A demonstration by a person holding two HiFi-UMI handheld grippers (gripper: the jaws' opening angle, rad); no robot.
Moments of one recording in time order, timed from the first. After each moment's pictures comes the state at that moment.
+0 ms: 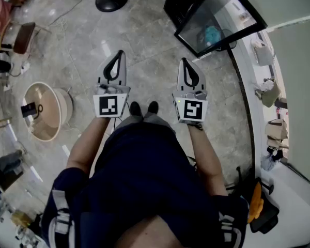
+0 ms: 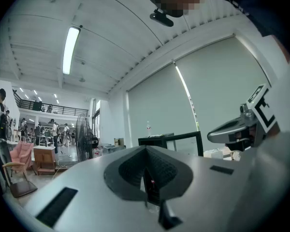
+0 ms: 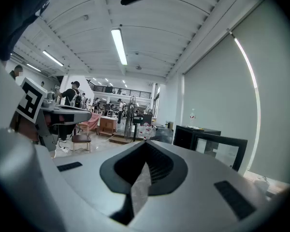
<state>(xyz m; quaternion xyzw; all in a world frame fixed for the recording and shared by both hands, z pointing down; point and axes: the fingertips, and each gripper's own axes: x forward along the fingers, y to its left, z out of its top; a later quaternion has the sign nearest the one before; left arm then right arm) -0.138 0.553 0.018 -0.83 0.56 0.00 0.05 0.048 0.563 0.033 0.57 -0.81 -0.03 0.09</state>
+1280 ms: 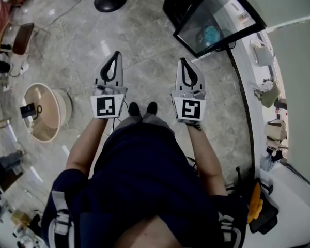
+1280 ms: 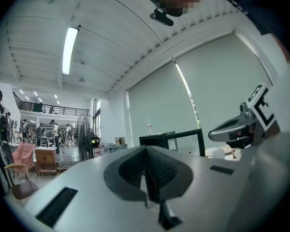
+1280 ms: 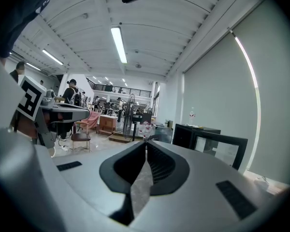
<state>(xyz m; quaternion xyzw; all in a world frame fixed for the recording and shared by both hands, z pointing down) -0.139 0.545 0.024 -0.82 0.57 -0.01 0.05 0.054 0.555 0.043 0.57 -0.81 -0.03 0.10</state>
